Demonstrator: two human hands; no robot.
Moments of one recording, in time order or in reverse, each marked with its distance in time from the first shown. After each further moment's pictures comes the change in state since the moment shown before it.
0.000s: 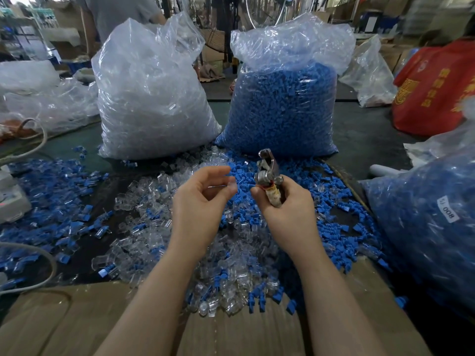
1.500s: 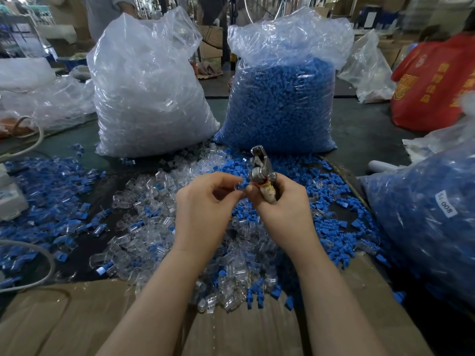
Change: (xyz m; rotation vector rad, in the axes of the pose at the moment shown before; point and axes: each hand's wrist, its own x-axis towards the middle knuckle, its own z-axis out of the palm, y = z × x) left_hand -0.007 0.003 0.007 0.280 0.032 0.171; right_hand -0.003 -0.005 0.000 0.117 -0.053 0.027
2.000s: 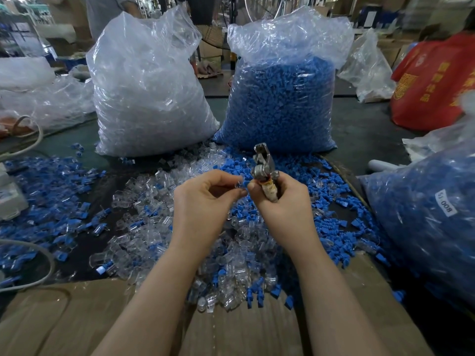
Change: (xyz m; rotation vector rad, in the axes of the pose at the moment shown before) left_hand 0.003 0.001 -0.002 -0.183 -0.050 -0.103; right_hand 0.001 0.001 -0.001 -0.017 0.030 -0.011
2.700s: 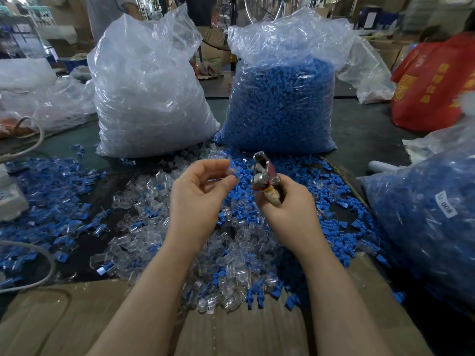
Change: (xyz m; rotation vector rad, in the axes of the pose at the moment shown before) left_hand 0.006 0.005 -0.005 -0.208 -0.002 -0.087; right_hand 0.000 0.007 -0.010 -0.212 -0.043 0.006
